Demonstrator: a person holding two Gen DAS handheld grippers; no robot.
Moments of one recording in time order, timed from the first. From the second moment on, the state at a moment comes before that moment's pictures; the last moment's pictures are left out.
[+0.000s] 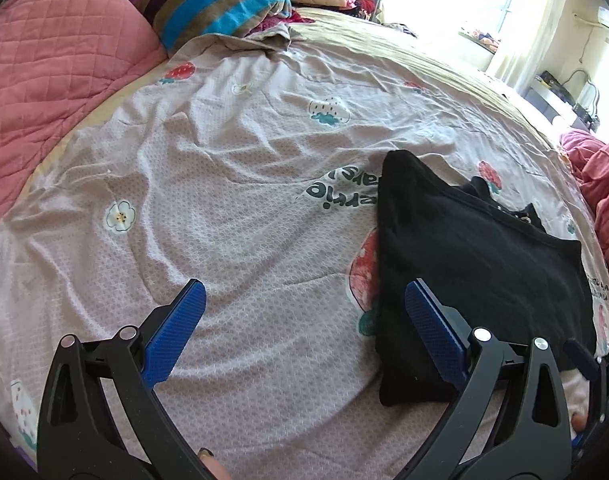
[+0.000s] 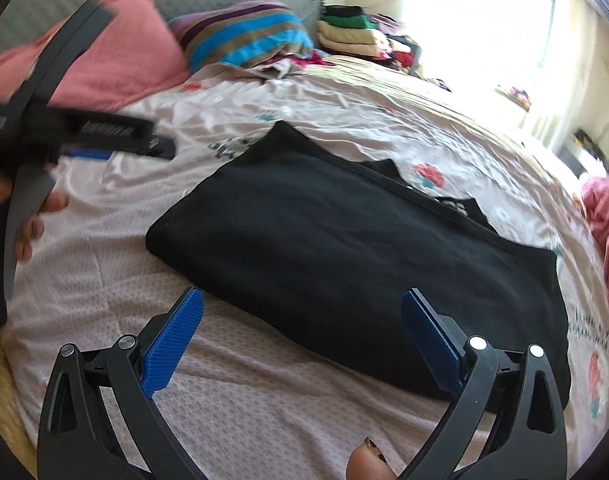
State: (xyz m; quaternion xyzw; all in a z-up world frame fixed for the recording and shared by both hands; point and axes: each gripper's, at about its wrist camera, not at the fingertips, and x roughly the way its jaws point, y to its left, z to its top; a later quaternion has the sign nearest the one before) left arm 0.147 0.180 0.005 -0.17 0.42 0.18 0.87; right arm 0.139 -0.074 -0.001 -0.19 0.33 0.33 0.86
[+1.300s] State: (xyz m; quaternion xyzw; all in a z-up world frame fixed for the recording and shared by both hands) left arm 0.239 0.201 -0.016 -0.23 0.44 0.11 0.86; right arm 0.145 -0.001 -0.026 -0.32 0.21 0.33 0.86
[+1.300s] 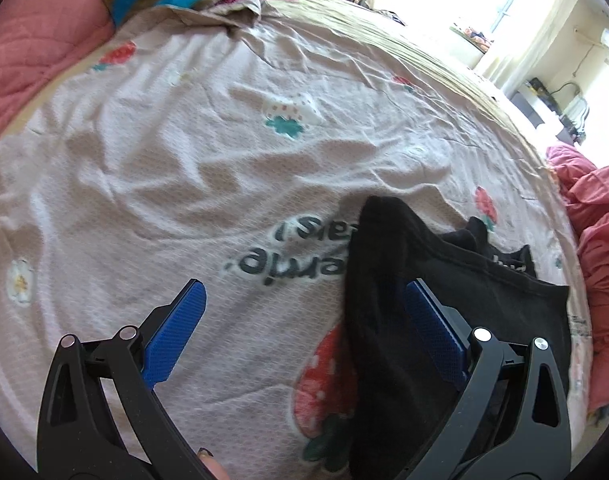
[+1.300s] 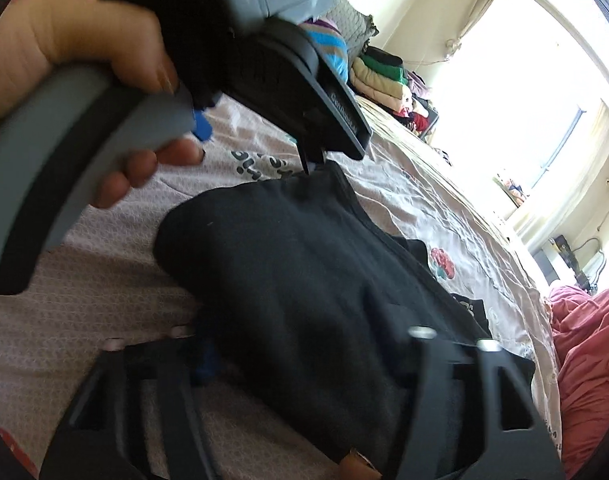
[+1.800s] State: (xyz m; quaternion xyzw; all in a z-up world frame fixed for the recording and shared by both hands) left arm 0.238 0.154 0.006 -0.28 0.43 0.01 0.86; right arm 0.142 -0.046 0.008 -0.23 0.20 0.32 0.89
